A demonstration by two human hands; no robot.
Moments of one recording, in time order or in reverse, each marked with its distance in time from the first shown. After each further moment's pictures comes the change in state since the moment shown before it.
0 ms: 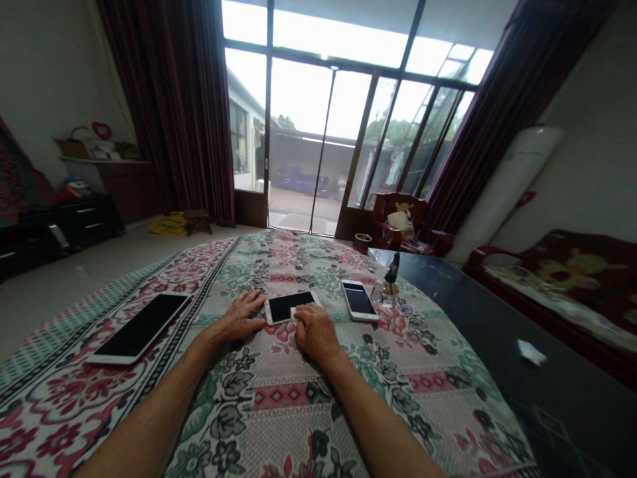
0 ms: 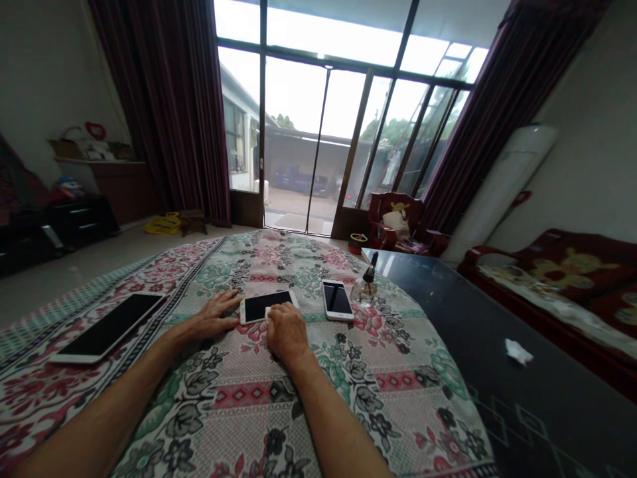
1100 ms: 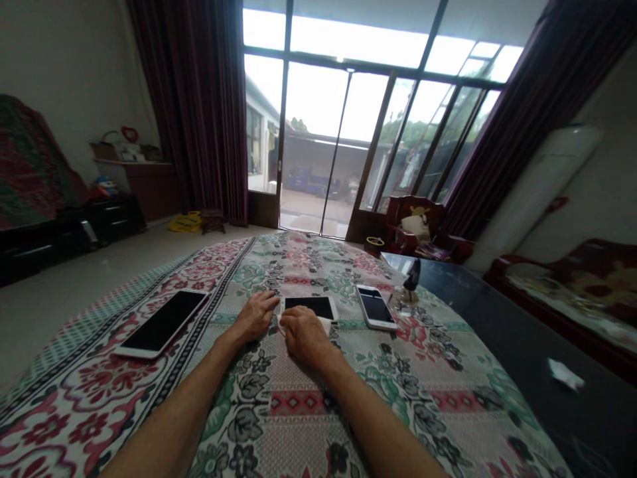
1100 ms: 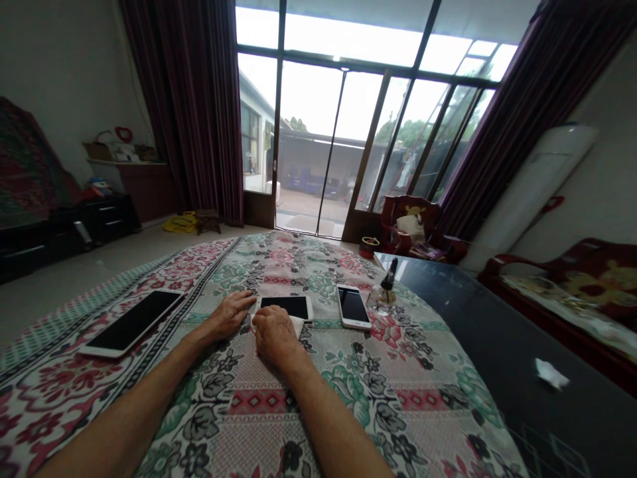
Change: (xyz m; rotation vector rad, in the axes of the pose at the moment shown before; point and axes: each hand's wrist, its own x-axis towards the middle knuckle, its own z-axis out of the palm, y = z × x) left_hand 0.014 -0.014 0.020 -0.002 0.298 0.133; right_hand 0.026 -0.040 0.013 -0.004 -0.199 -0.200
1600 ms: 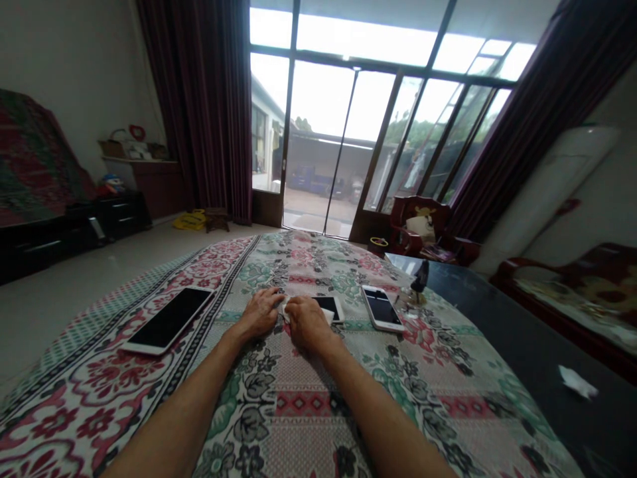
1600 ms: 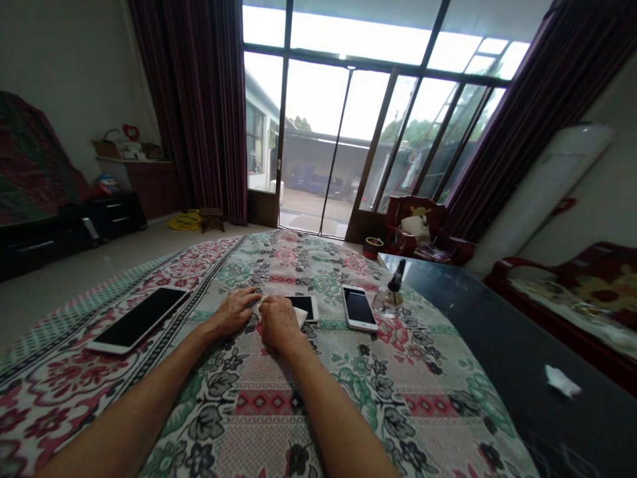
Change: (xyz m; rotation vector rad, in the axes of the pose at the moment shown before) left_hand 0.003 -0.003 0.003 -0.060 -0.004 -0.117; right_hand 0.027 0.007 0.003 -0.096 -0.052 0.047
